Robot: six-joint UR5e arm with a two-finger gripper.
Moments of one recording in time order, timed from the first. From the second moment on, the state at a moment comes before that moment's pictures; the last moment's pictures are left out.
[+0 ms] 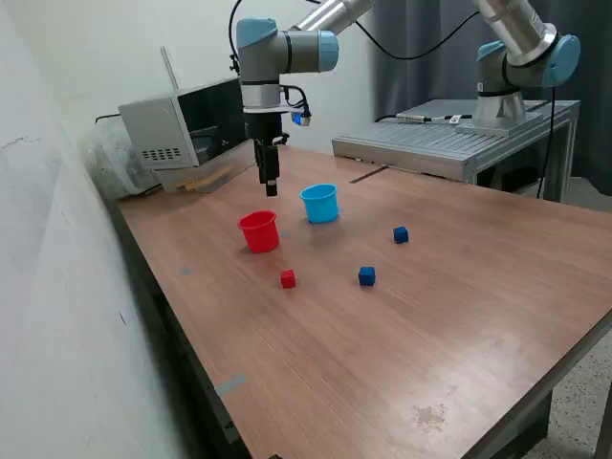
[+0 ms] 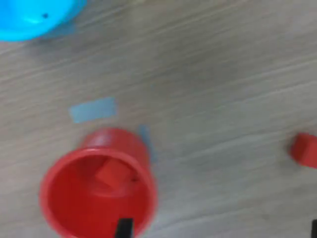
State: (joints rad) arm -0.15 -0.82 1.19 -2.12 -1.59 3.30
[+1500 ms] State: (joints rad) arm -0.03 -0.48 0.88 -2.08 -1.56 3.58
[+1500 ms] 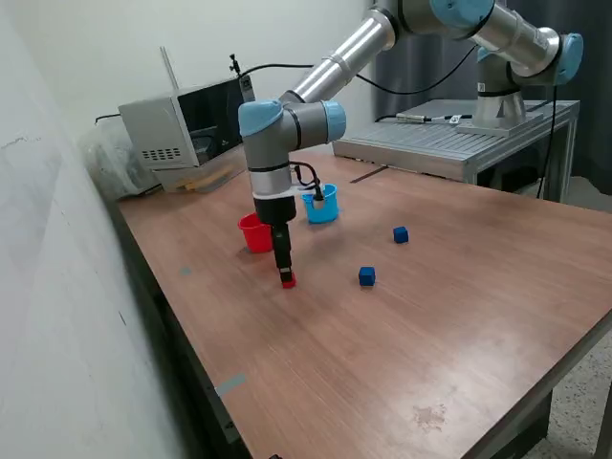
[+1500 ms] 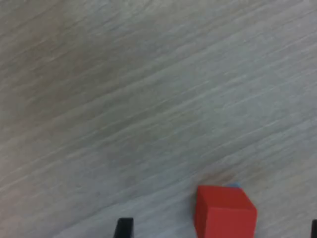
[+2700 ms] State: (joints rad) arm -0.01 -0.47 0.87 -2.08 -1.57 3.56
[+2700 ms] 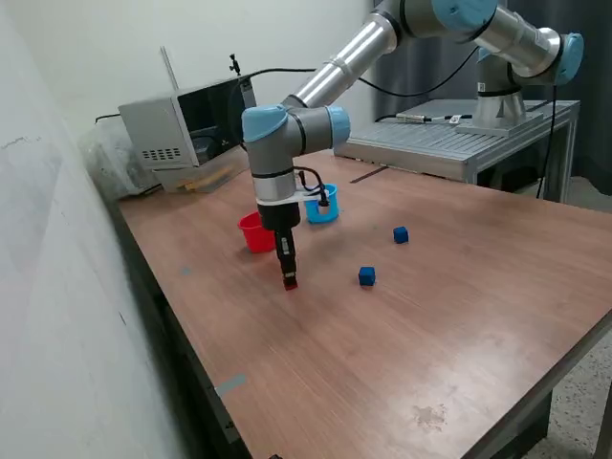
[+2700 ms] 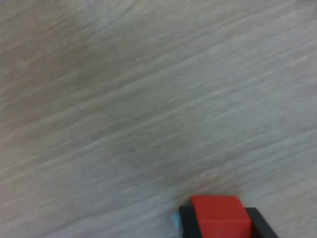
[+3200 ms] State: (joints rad) arm -0.01 -0.64 0.99 -2.08 -1.63 3.55
